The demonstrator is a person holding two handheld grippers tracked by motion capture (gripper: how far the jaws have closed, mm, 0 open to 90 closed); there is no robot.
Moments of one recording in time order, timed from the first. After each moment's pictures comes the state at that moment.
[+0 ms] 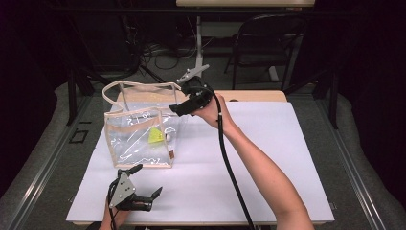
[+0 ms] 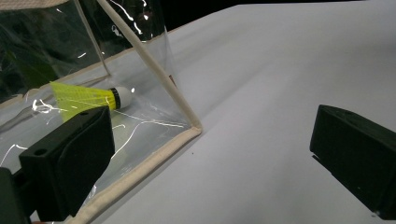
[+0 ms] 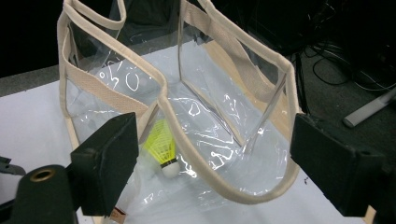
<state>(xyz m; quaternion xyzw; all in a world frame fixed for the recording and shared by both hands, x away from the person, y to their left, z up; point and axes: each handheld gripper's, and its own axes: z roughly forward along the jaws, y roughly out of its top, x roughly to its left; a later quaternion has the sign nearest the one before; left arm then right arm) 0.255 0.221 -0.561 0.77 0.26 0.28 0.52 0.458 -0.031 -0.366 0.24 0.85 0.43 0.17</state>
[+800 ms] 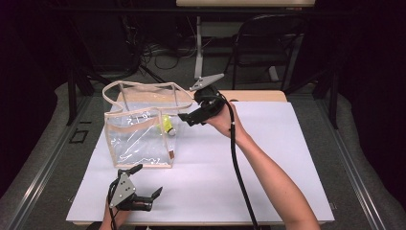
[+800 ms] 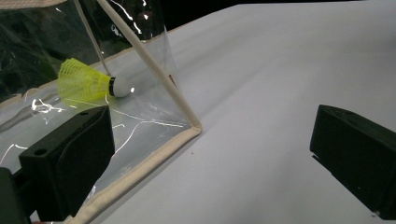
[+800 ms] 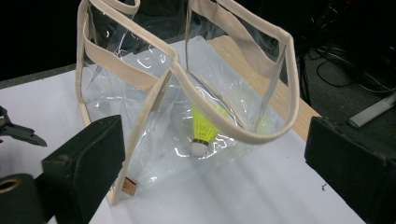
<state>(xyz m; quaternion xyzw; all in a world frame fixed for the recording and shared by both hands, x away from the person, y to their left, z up) 0.254 0.219 -0.561 0.77 0.26 0.28 0.52 0.435 -0.062 -0.375 0.24 0.85 0.44 0.16</state>
